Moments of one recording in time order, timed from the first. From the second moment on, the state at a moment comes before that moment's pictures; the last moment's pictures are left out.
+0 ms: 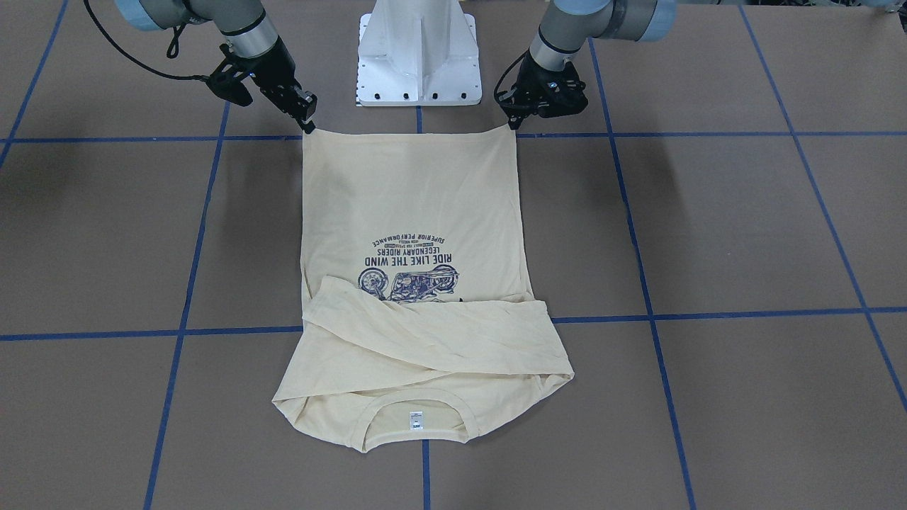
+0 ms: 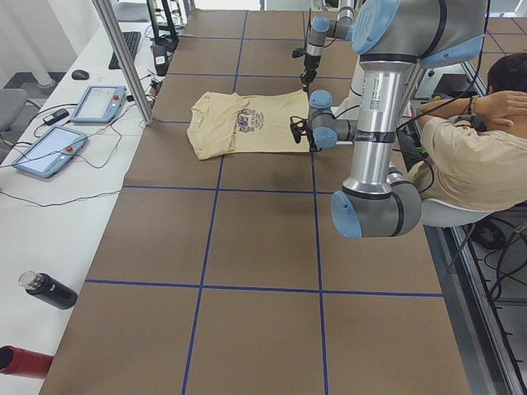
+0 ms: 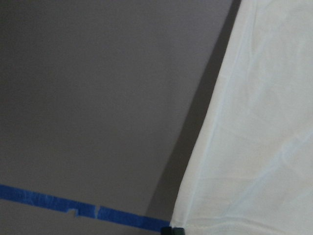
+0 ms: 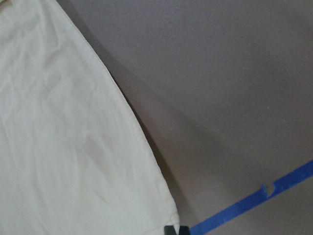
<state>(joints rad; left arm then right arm) -0.22 -1.73 -2.08 -1.91 -1.77 -1.75 0.15 -1.57 2.14 -1.11 1.55 2.12</state>
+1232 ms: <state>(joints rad) -0.48 -1.75 -2.22 -1.89 -1.86 -1.61 0.45 -1.30 2.17 -1.56 1.79 1.98</state>
